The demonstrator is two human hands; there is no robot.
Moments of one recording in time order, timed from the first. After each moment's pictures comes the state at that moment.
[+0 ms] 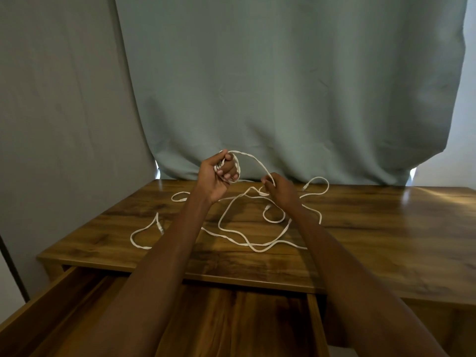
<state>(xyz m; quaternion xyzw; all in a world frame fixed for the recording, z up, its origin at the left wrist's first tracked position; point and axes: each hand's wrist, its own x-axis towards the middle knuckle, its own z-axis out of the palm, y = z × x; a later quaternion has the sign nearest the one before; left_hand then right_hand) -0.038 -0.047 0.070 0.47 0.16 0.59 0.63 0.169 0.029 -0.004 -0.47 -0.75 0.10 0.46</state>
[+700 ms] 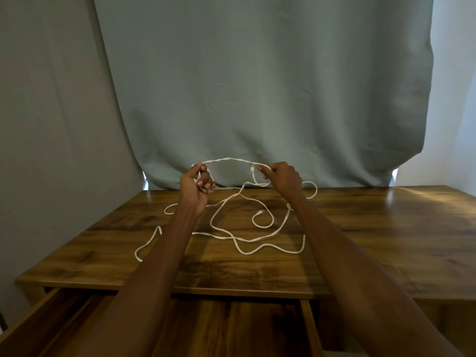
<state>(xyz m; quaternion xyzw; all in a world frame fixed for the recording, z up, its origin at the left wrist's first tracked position) -0.049 -0.043 0.060 0.42 0.21 0.70 0.54 0.189 0.023 0.057 -0.58 -0.67 0.03 0.46</state>
